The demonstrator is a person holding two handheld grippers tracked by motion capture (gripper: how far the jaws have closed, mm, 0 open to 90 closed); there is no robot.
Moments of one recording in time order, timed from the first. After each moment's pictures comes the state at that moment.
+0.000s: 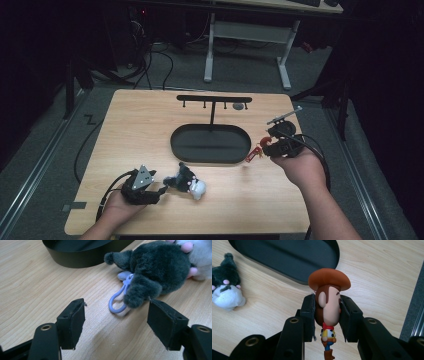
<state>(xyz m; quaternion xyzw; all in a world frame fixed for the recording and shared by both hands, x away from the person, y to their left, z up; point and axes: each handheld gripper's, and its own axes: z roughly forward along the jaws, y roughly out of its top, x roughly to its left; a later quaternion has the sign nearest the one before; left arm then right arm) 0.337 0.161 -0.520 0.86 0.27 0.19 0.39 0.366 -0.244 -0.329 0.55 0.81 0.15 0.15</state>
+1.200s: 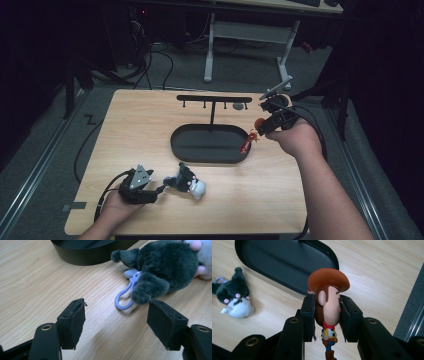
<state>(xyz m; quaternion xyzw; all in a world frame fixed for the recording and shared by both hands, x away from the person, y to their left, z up) 0.337 0.169 -0.521 0.85 0.29 0.19 0.39 0.416 -0.228 -0.288 0.55 0.82 0.13 0.12</state>
